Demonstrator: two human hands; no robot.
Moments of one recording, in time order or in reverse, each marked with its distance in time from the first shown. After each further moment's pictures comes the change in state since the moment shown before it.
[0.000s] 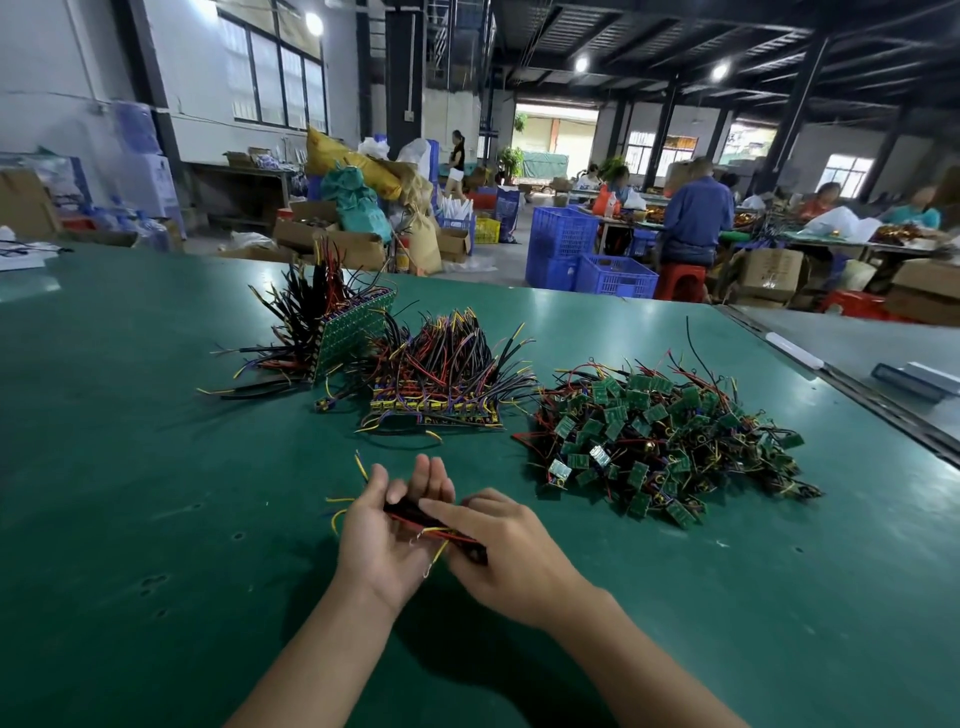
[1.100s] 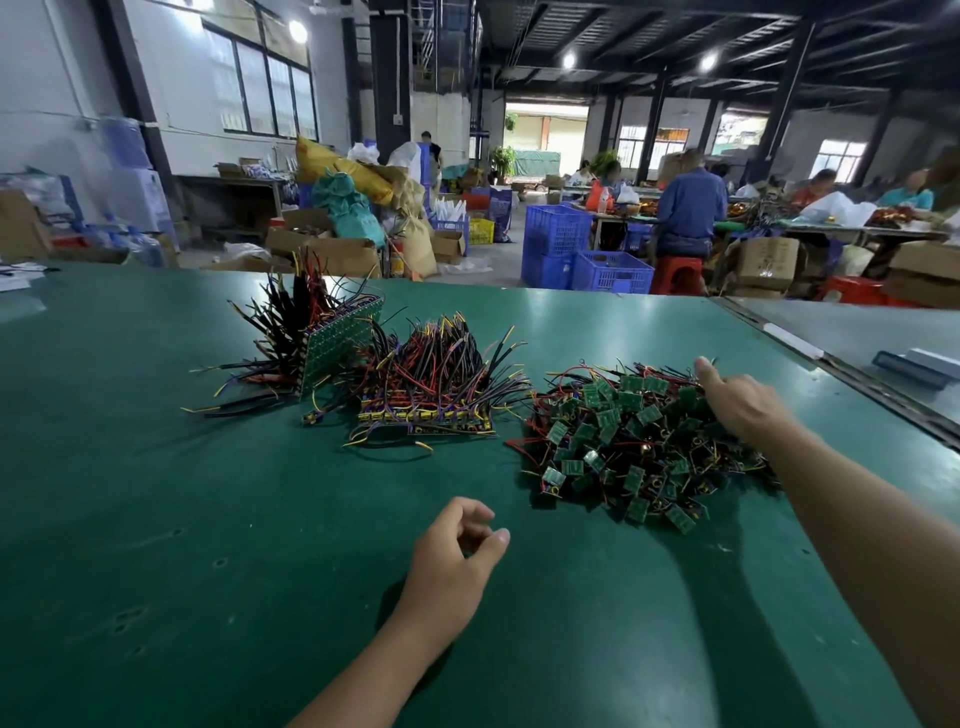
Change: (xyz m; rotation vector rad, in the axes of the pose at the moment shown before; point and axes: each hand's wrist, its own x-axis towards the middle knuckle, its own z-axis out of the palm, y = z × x) left_hand 0.003 -0.052 -0.014 1.534 -0.171 0.421; right_hand -0.017 0.213 -0.195 -0.357 0.083 1.176
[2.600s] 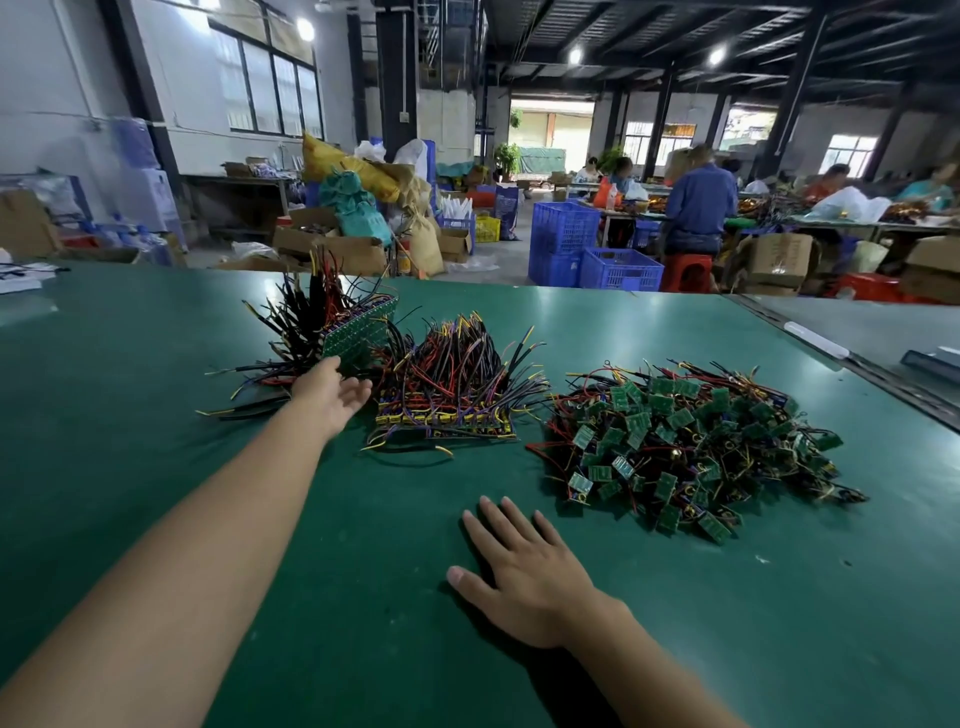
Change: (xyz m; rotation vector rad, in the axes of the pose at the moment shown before) left_hand 0.199 0.010 -0.158 -0.704 0.410 -0.441; right_hand -0.199 -0.124 0.159 -0.234 -0.457 -0.761
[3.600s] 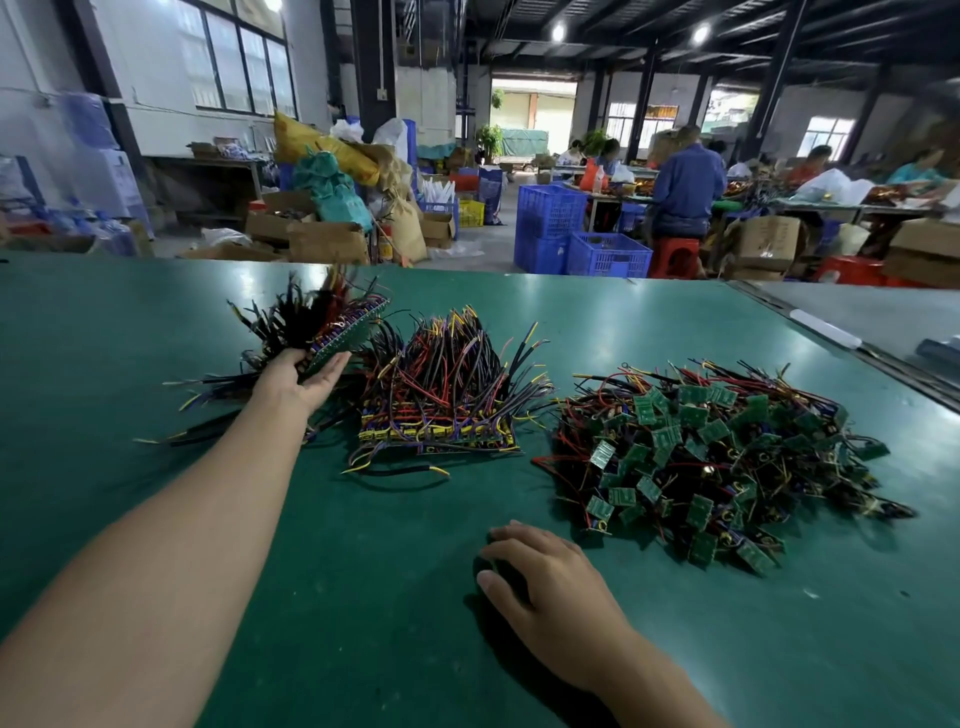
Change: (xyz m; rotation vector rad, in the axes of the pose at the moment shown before) left_hand 0.075 0.014 0.007 -0.685 -0.017 -0.143; right_hand 0.013 0.013 -0.005 0.231 0.264 0.001
